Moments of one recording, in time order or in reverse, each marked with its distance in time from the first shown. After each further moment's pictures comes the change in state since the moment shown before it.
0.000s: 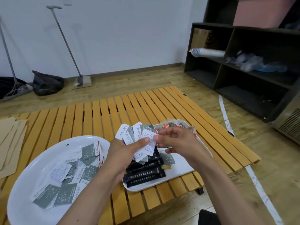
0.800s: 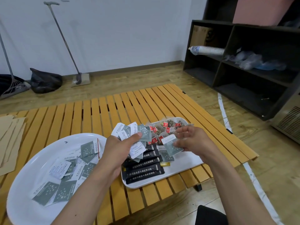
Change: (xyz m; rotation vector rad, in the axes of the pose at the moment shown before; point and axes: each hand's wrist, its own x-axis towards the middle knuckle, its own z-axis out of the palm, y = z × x) left_hand 0.008 0.000 -0.006 0.012 0.081 -0.025; right_hand 0.016 0.022 -0.043 -0.134 0.169 0.128
